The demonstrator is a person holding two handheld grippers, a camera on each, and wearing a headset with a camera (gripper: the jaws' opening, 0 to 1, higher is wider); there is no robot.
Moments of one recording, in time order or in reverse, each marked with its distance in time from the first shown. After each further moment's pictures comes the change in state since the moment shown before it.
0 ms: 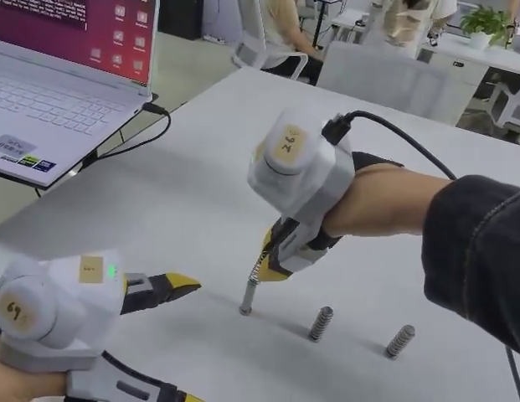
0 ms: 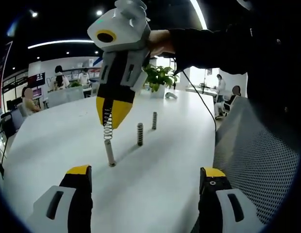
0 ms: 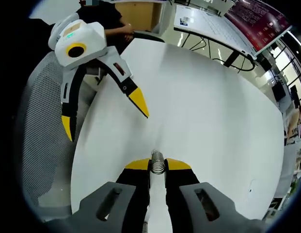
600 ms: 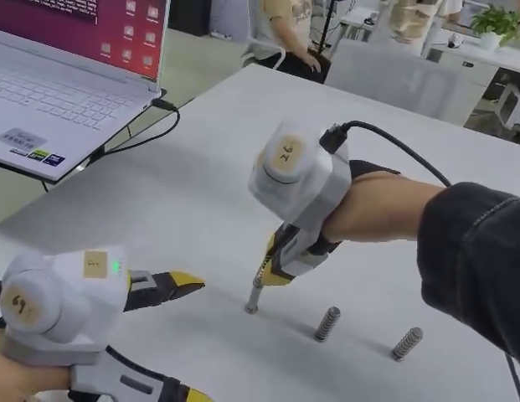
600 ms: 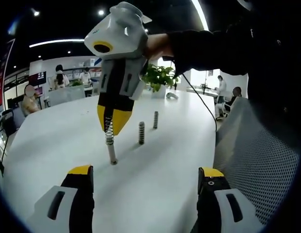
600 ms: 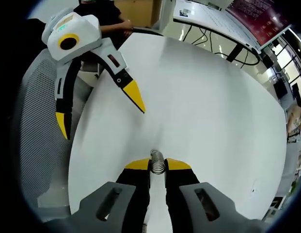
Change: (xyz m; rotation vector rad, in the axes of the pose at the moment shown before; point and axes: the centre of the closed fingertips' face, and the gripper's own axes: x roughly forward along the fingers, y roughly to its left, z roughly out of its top) left arm -0.005 0.004 -0.006 -0.011 -0.001 0.006; right arm 0.020 -0.004 -0.004 0.008 0.035 0.014
